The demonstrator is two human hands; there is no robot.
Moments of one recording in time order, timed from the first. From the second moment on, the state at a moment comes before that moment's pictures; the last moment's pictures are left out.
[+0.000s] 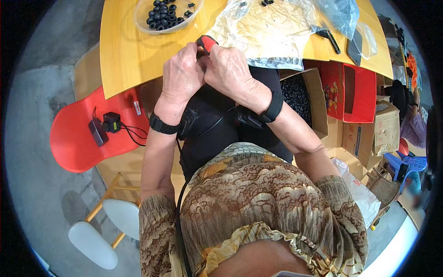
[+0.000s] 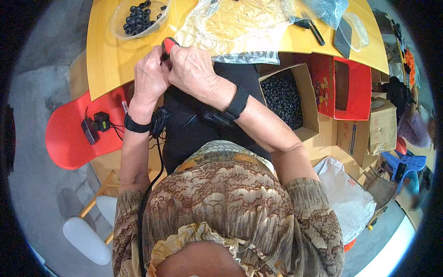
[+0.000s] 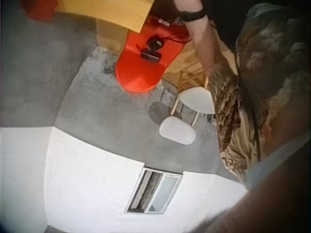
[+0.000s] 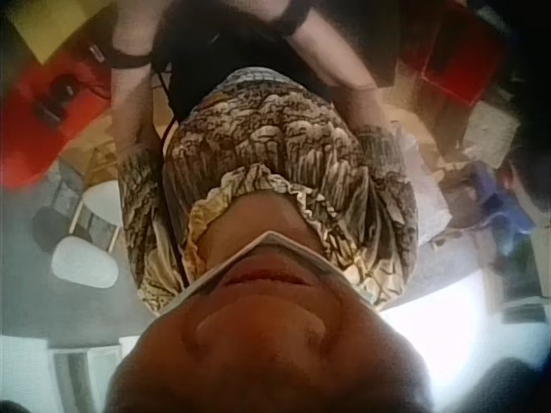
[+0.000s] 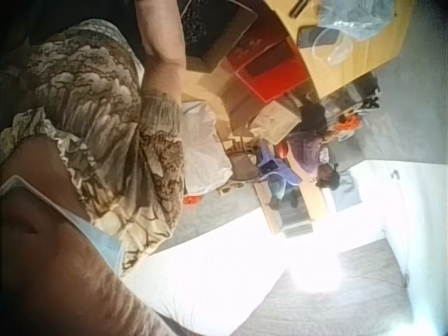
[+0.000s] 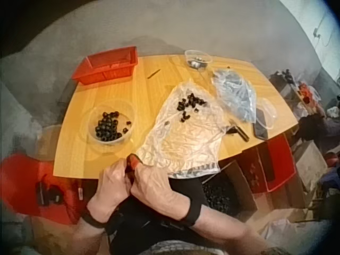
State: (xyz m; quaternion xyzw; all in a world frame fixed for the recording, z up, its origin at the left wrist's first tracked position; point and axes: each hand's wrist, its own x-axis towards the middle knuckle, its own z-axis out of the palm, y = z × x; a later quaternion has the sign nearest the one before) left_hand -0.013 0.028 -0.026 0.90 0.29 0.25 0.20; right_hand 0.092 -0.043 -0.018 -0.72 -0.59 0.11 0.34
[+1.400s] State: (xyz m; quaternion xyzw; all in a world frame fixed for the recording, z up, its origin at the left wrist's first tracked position) left_hand -0.014 0.032 -0.046 0.86 0.36 0.21 0.30; right_hand 0.112 -0.015 -0.021 -0.71 -0.44 0.40 0.37
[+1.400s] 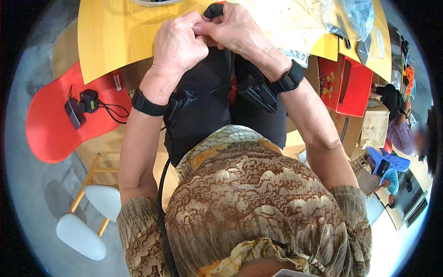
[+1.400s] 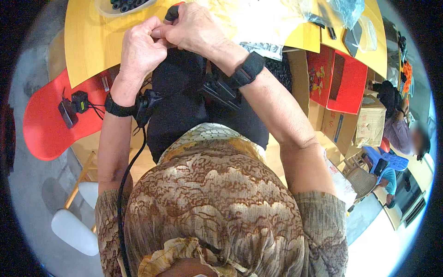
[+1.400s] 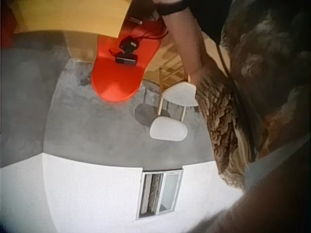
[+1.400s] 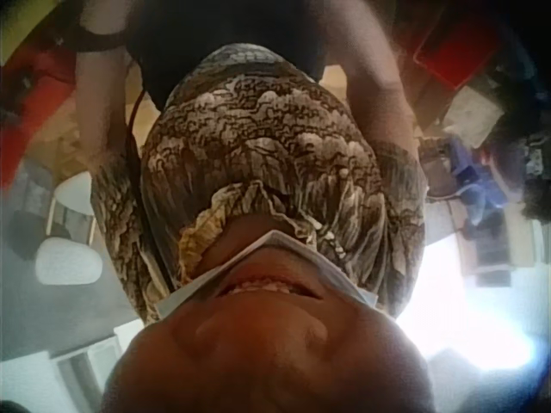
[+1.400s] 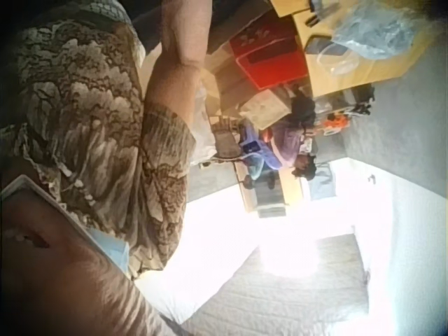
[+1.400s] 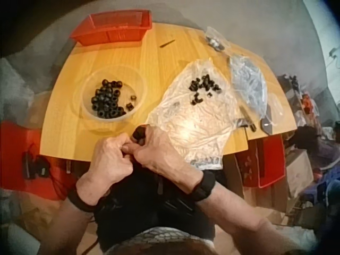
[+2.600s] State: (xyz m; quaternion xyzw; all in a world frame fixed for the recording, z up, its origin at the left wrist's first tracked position) left_hand -0.006 0.055 -0.030 0.86 0.39 0.18 0.27; right_hand 0.131 -0.018 -0.007 -0.58 -0.31 0.55 0.52
